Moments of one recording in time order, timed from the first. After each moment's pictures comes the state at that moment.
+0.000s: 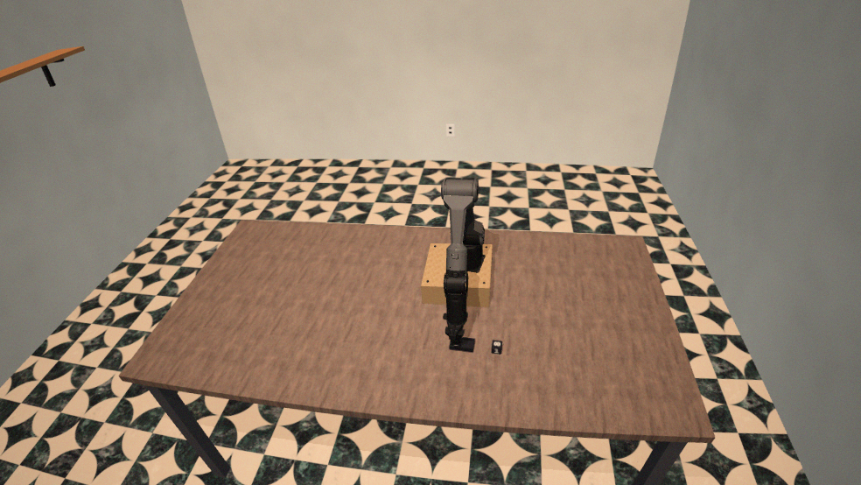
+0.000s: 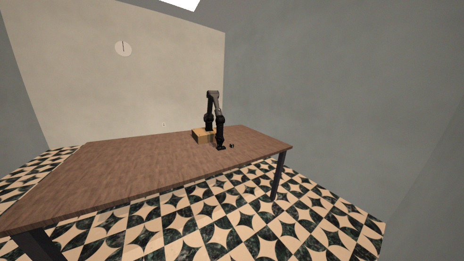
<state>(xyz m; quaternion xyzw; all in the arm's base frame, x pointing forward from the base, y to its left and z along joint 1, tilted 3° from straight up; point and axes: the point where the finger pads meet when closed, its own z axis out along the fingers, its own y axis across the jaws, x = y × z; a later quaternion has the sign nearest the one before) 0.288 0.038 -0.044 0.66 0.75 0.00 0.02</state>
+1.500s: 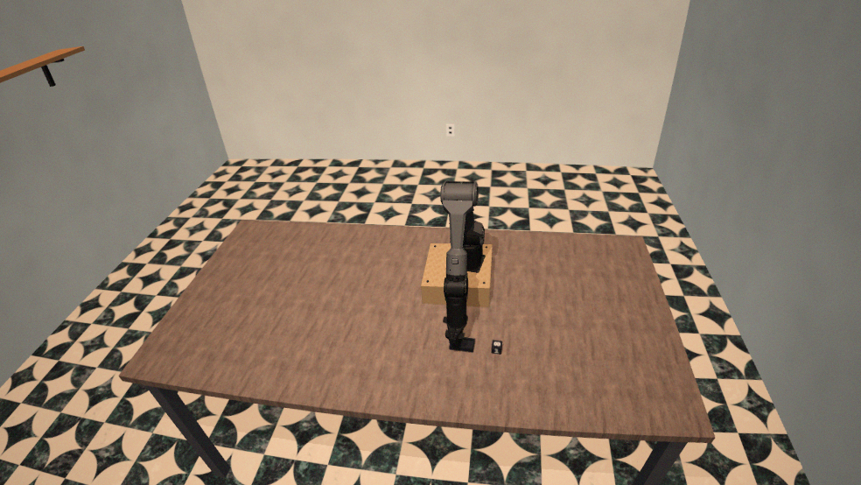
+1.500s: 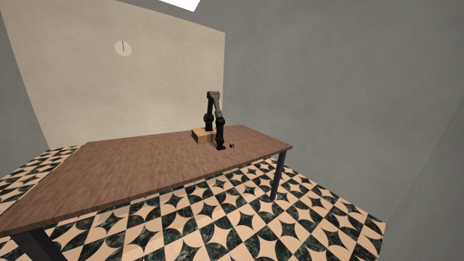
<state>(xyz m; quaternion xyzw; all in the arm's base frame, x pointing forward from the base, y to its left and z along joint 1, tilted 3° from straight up) 0.289 0.038 -0.058 0.66 0.75 0.00 0.02</state>
